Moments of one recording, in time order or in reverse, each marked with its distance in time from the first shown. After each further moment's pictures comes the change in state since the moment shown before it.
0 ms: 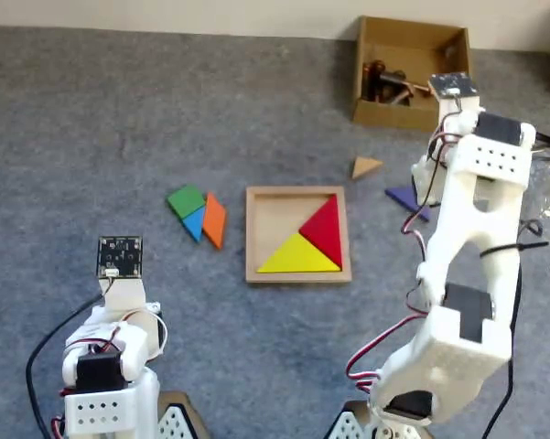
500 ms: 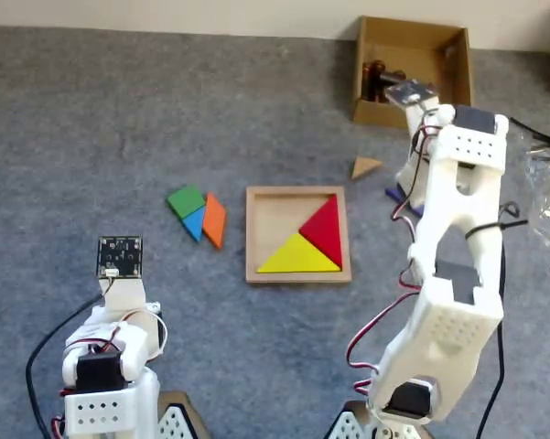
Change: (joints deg) left arm 0.0 0.0 0.0 0.0 0.0; right arm -2.5 10.8 -6.9 0.0 17.0
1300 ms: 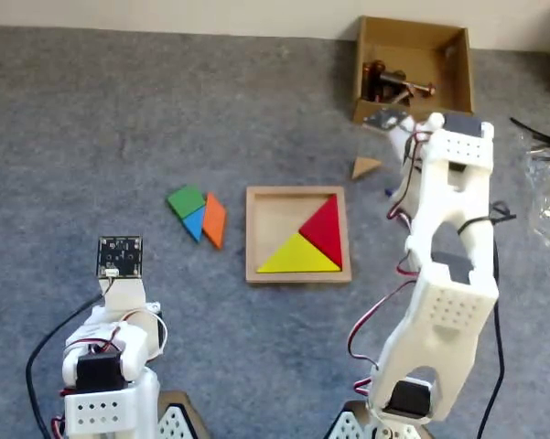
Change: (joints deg) left arm 0.0 0.0 0.0 0.0 0.0; right arm -0.1 8.3 -0.4 0.0 14.9
